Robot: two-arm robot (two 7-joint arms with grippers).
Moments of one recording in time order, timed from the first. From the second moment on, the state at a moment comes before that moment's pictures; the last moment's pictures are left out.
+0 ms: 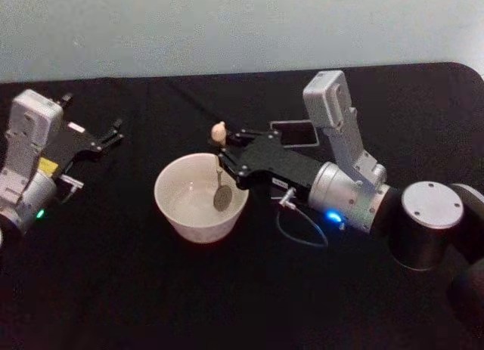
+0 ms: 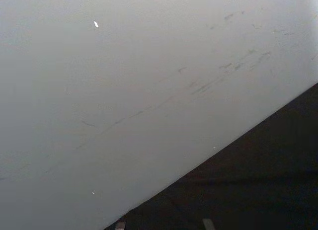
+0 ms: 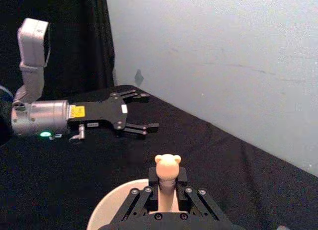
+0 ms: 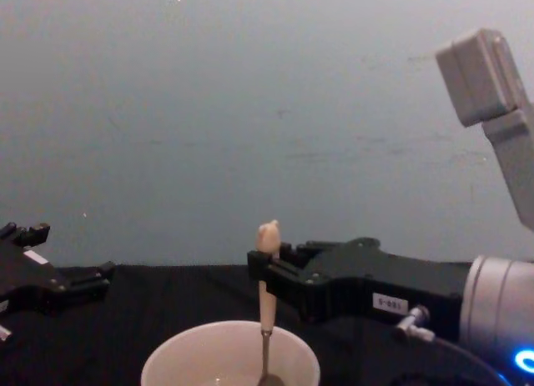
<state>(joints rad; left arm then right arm) -0.20 0.60 0.45 -1.41 -0.25 -0.12 0.03 0.24 0.35 -0.52 -1.56 0.35 0.09 0.46</state>
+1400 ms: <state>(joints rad) -0.20 0.60 0.45 -1.41 -0.25 -0.12 0.03 0.28 0.29 -0.58 -1.52 0.35 0.10 0.43</state>
